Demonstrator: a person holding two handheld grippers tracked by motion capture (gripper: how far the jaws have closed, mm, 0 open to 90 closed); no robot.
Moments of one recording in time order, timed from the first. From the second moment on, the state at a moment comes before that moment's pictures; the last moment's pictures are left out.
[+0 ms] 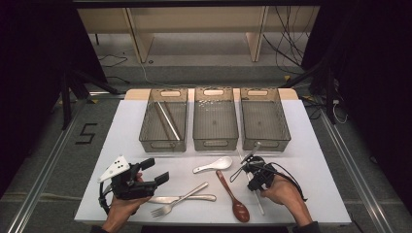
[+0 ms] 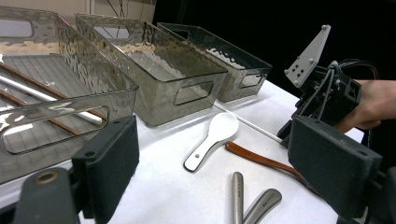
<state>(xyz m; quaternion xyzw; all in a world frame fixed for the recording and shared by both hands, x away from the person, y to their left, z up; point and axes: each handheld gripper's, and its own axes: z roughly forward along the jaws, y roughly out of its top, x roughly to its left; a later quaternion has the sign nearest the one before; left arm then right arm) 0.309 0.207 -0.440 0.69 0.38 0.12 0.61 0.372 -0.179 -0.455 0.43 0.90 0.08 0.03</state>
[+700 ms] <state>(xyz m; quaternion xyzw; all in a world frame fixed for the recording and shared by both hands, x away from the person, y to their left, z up) 0.308 0.208 -0.440 0.69 0.38 0.12 0.61 0.377 -0.203 -0.453 0.45 0.89 0.04 0.02</state>
